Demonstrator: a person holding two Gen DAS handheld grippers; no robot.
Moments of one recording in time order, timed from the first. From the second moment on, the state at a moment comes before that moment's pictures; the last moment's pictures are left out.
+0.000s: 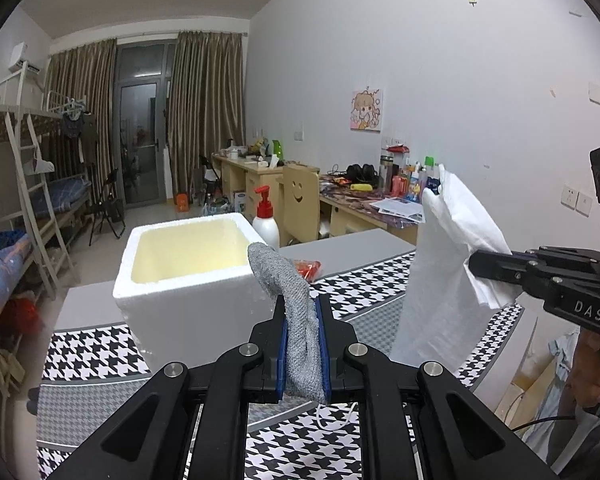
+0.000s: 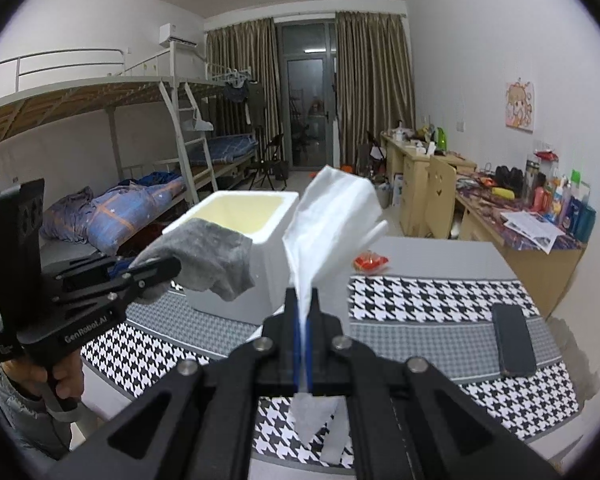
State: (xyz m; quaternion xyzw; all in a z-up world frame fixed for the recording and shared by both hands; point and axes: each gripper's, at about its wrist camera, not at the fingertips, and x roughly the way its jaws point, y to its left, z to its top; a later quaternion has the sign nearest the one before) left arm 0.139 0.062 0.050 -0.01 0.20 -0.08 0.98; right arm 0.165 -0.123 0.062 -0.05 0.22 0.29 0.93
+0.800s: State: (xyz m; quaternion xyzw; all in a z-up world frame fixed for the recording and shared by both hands) left arm 0.159 0.065 0.090 -0.01 0.17 -0.05 0.98; right arm 0.181 -0.111 0.090 -0.06 0.18 0.28 0.94
